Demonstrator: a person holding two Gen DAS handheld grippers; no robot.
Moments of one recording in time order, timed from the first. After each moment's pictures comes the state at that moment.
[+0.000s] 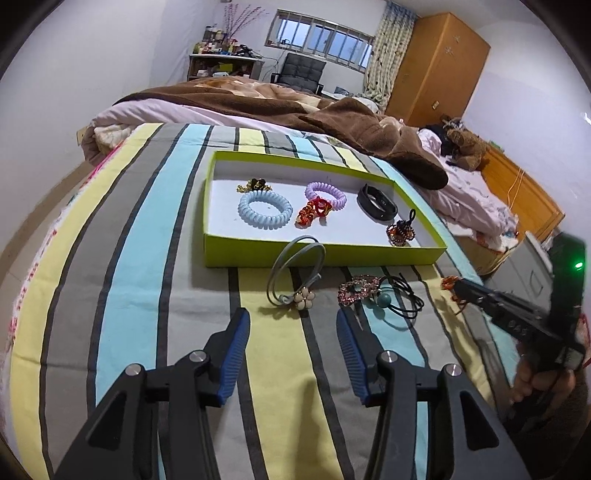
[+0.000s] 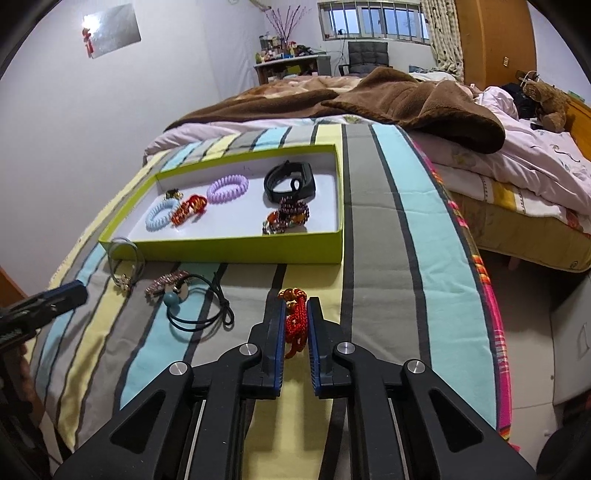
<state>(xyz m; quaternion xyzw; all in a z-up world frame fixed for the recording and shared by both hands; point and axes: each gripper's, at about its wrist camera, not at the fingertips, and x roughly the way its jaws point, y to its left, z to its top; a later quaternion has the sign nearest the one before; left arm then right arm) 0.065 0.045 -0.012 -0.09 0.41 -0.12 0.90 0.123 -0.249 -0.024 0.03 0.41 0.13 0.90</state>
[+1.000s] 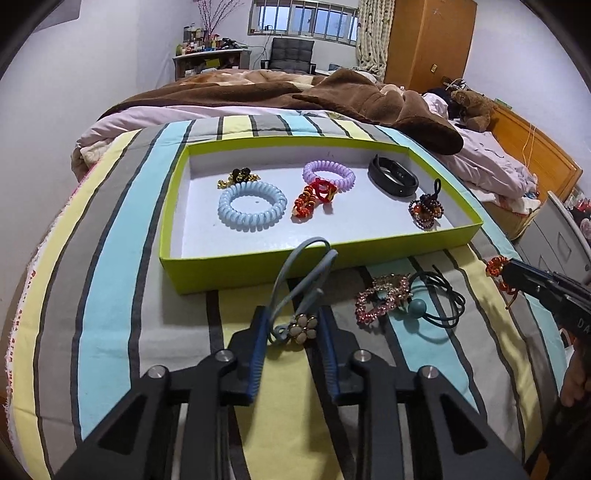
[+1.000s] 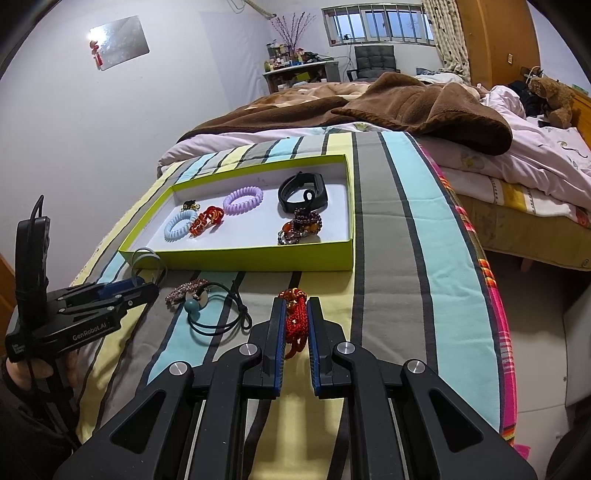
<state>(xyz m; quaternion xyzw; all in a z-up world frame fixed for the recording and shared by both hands) 0.097 0.016 -0.031 -0.01 0.43 -0.11 0.90 0.122 -0.249 -0.019 0.05 0.40 0.16 0.90</state>
